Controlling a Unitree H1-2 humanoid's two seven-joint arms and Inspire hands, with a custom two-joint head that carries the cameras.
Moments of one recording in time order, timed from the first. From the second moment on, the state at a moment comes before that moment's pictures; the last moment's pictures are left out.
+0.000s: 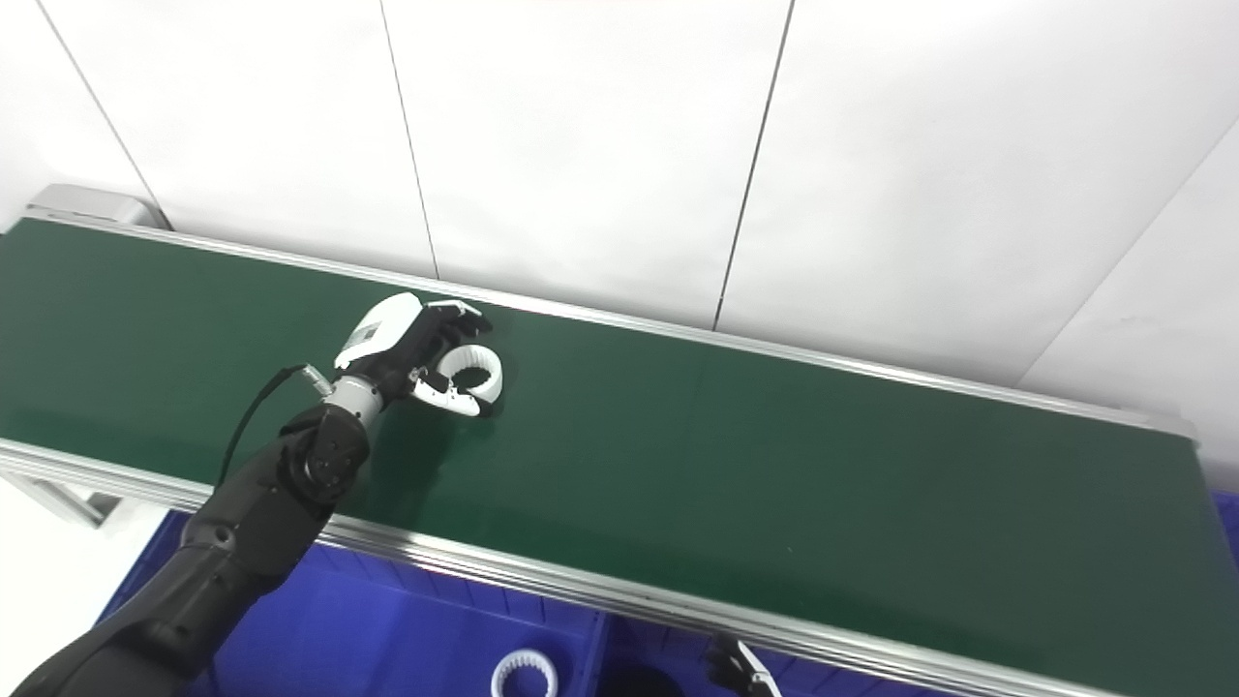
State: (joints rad) left arm -0.43 0.26 -0.22 0.58 0.56 -0.09 0.10; right arm 0.42 -0.18 0.43 0.12 -0.24 -0.41 -0.37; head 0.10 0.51
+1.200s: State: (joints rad) left arm 0.06 0.37 -0.14 -0.09 0.34 -0.22 -0.06; right arm 0.50 -0.13 0.38 -0.08 -0.28 -0.41 -0.30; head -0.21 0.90
